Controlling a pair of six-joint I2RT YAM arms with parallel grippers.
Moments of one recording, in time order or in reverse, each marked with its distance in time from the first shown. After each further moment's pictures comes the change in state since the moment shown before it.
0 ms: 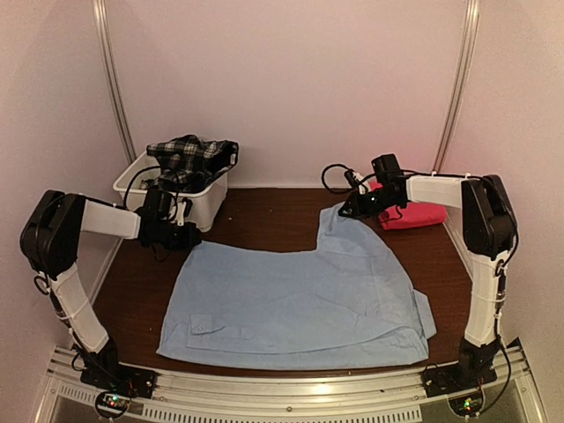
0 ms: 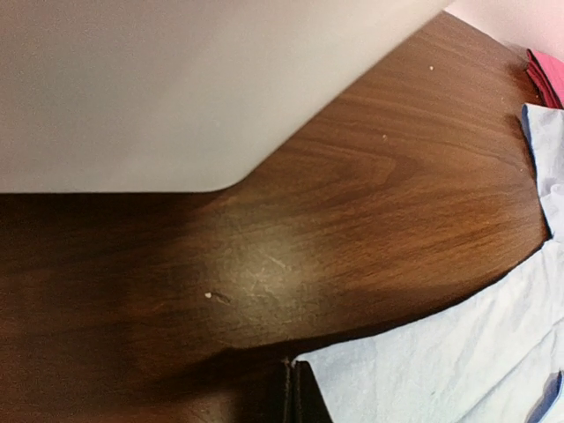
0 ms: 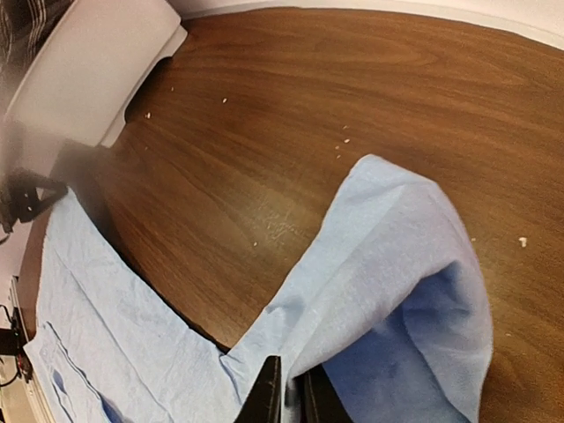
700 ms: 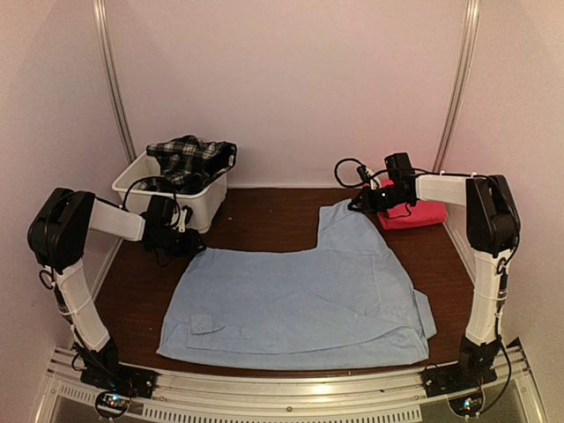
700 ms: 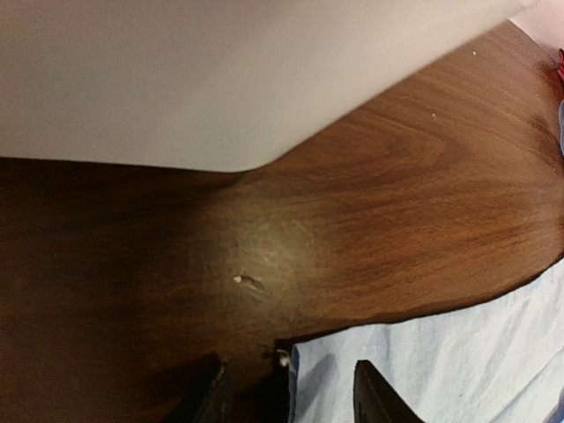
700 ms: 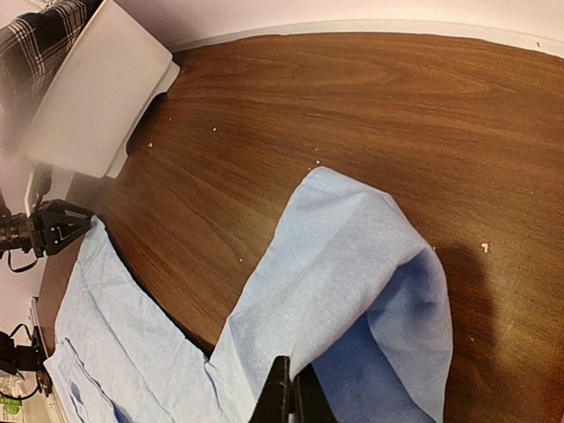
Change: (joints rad) left arm 0.000 0.043 -0.006 -0.013 -0.039 -0.038; right arm -0.066 0.006 -0.002 0.034 -0.061 0.034
